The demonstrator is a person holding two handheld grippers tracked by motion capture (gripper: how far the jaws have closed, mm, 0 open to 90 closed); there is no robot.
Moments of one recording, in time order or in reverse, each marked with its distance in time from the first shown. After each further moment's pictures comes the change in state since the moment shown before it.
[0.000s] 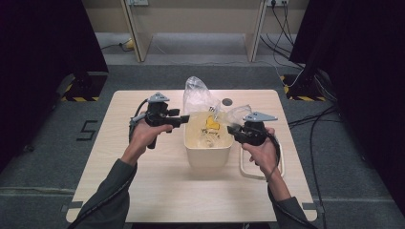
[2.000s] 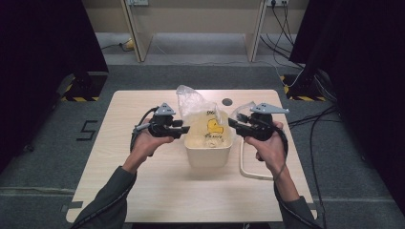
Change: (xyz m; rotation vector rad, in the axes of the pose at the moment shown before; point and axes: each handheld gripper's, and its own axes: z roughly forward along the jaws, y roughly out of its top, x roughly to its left) left arm -0.018 -0.023 -0.006 0.059 0.011 0.152; right arm 0.009 0.033 -0.033 -0.072 0.013 0.035
